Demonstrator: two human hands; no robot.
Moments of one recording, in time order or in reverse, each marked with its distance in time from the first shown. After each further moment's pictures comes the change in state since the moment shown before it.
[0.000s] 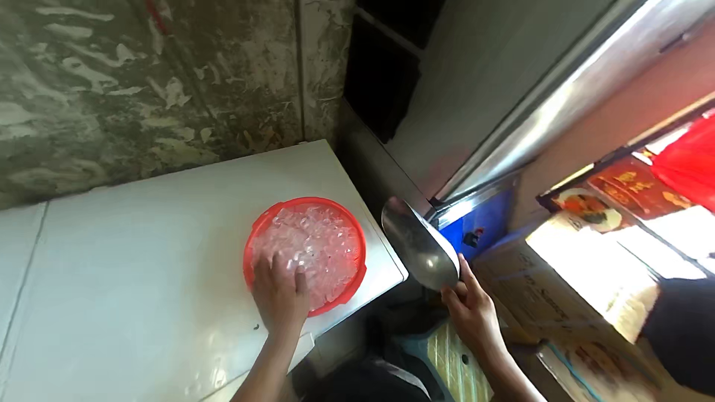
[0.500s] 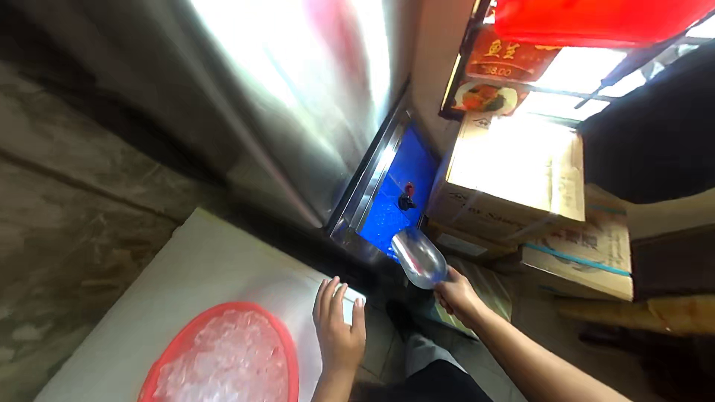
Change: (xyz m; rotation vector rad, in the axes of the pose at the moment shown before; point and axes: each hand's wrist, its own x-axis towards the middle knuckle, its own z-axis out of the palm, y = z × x) left_hand -0.031 0.206 0.132 -0.374 -0.416 0.668; right_hand 0.033 0.198 -0.015 0.587 0.027 1.054
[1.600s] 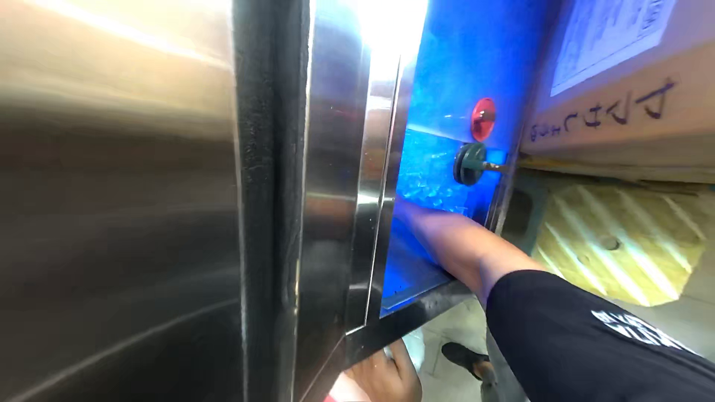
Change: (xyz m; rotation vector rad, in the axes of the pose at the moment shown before) left_hand -0.002 -0.065 0.093 0.673 -0.217 -0.089; right_hand 0.296 -0.099 0.195 -0.187 -0.589 0.080
